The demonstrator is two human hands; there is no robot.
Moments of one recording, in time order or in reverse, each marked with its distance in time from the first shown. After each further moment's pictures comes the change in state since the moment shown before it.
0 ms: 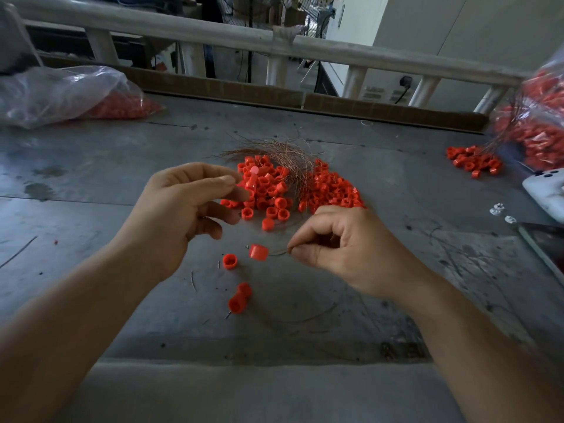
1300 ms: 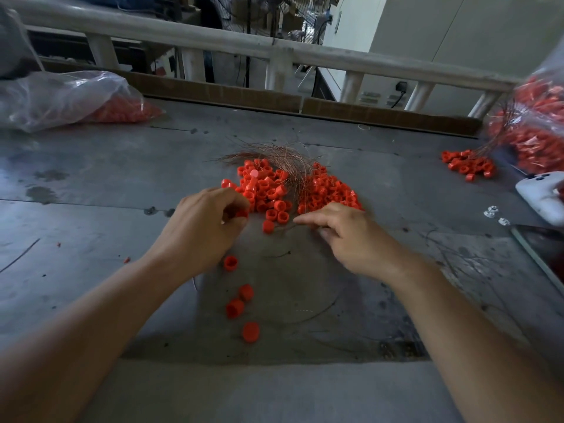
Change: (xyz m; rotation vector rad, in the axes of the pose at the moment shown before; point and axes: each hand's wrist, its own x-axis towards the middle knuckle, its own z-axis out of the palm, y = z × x) left_hand 0.022 -0.038 -0.003 1.055 0.062 0.418; right_hand 0.017 0.040 -0.003 -0.403 -0.028 0.160
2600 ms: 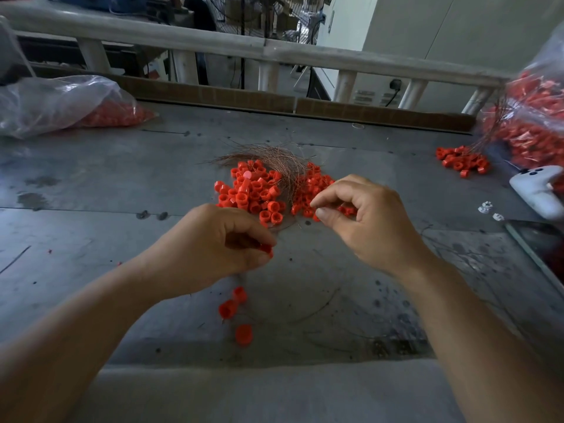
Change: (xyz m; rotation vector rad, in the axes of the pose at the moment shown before) left_hand -0.015 0.032 -0.022 -0.465 -0.365 0.039; right_hand -0.014 -0.012 -0.022 0.193 0.429 -0.151
